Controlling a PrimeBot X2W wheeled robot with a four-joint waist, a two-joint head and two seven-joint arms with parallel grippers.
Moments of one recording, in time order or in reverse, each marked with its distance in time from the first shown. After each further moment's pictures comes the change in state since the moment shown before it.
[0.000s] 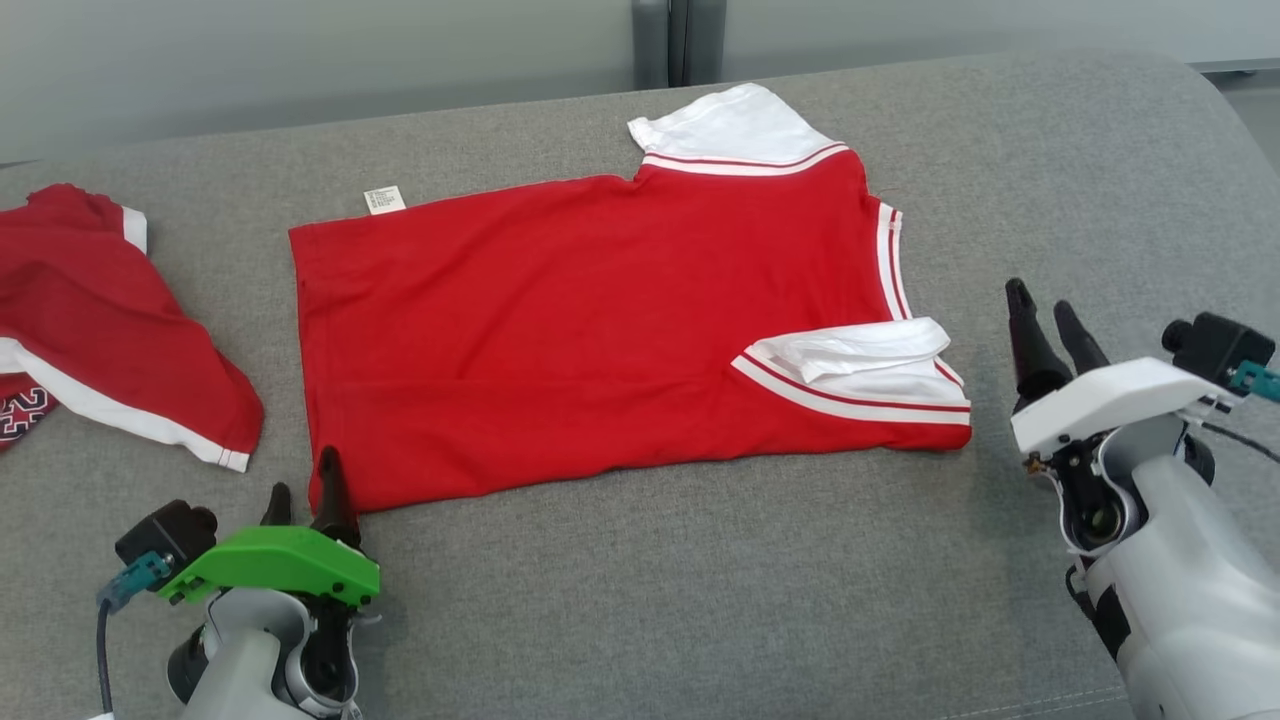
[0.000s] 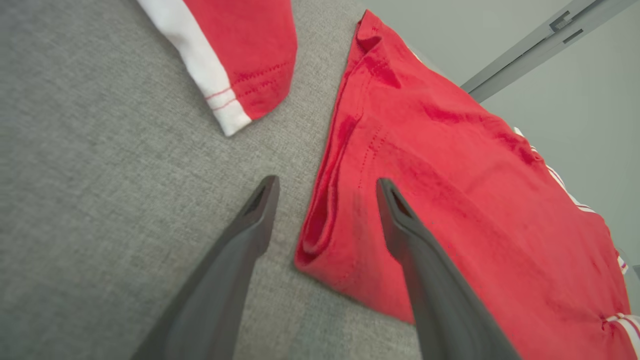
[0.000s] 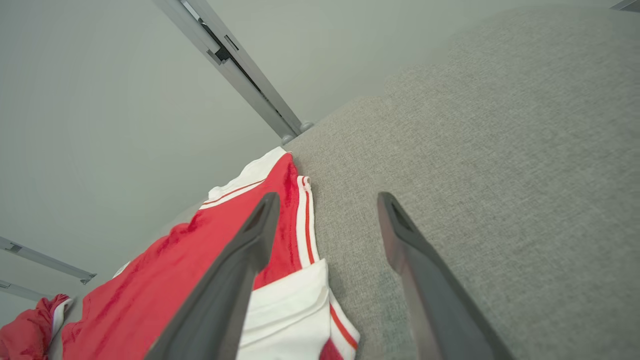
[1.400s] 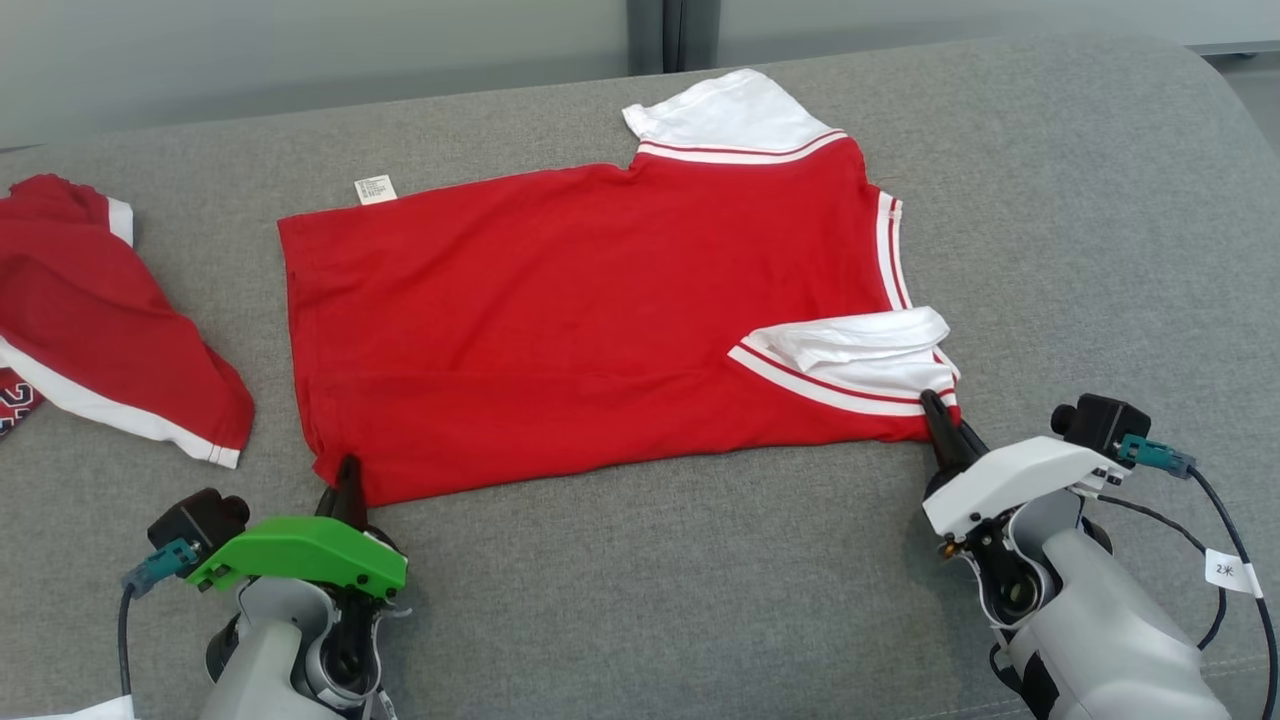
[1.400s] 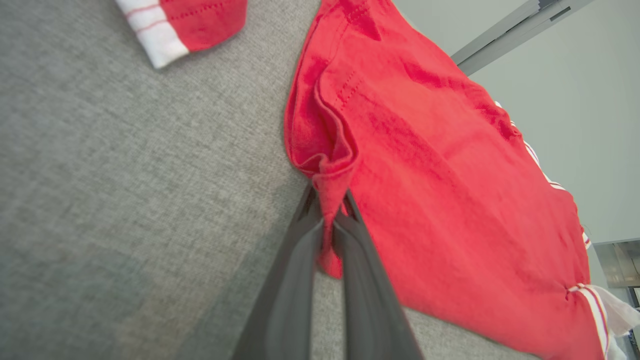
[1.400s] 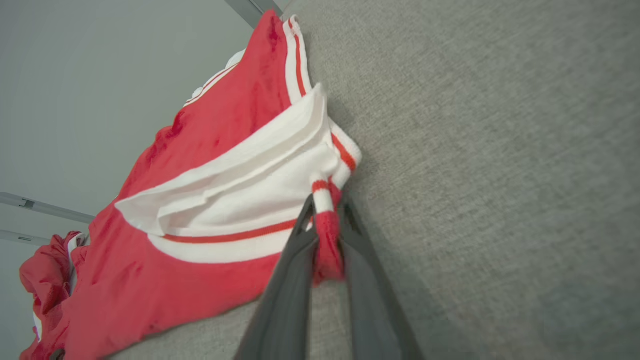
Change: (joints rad) left arm 0.006 -0.009 -0.052 -0.040 -0.081 -0.008 0.053; right arm 0.063 0.090 0.115 0.093 0.091 0.012 0.023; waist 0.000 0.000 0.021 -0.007
